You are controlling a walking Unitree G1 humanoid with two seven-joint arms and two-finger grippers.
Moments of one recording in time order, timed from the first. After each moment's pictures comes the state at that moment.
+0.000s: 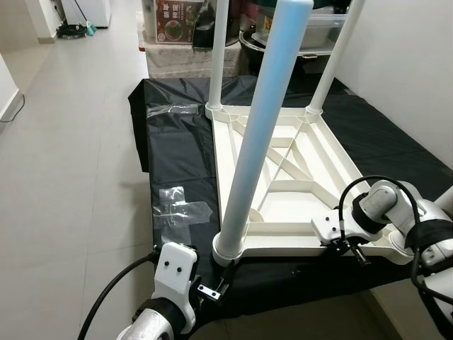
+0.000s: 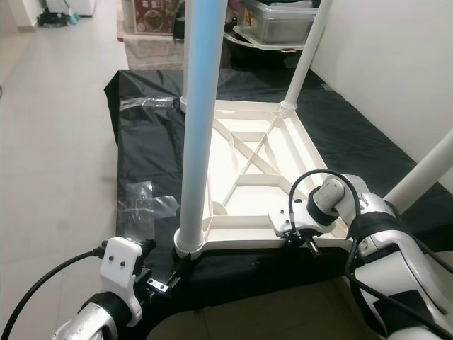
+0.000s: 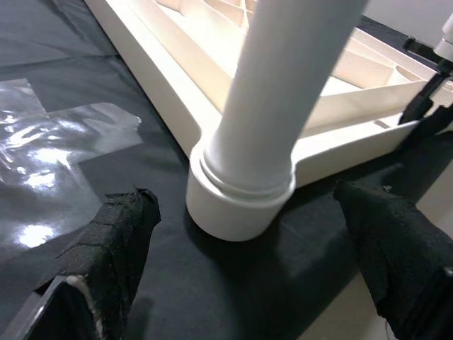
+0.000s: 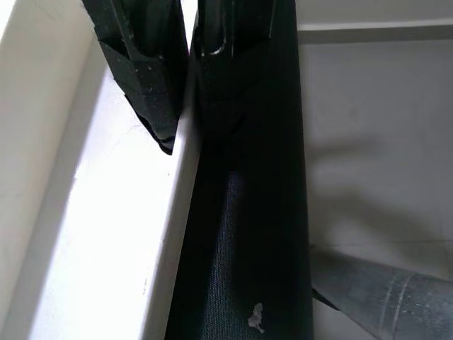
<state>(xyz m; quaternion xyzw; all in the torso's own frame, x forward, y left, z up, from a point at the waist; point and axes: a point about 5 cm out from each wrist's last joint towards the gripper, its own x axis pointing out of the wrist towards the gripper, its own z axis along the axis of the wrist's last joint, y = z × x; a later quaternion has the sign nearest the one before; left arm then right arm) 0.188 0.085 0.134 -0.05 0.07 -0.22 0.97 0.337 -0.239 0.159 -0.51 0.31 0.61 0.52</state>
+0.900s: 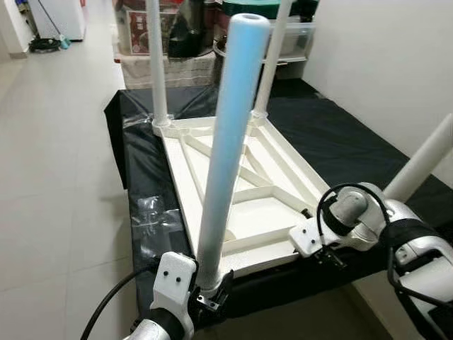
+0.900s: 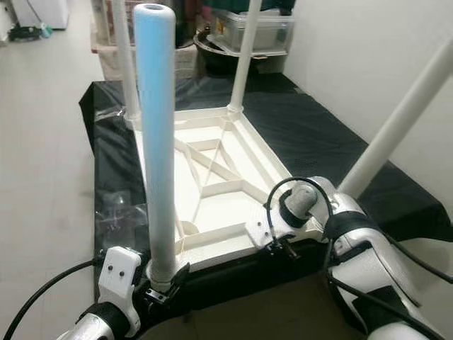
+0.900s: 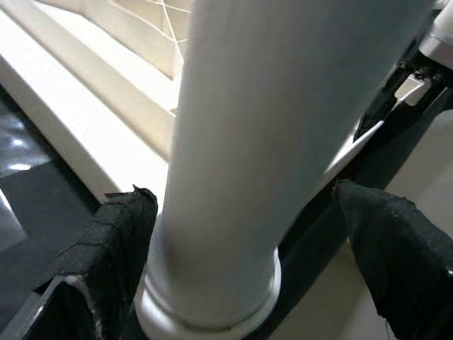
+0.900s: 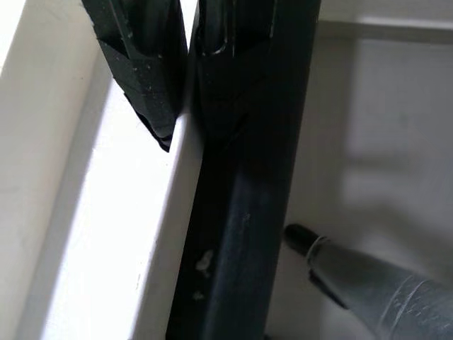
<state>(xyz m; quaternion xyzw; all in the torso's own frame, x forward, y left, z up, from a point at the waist) 0.185 0.089 0.131 -0.04 0.07 -0.22 0.97 0.344 -0.183 0.158 -0.56 0.19 0.66 0.46</state>
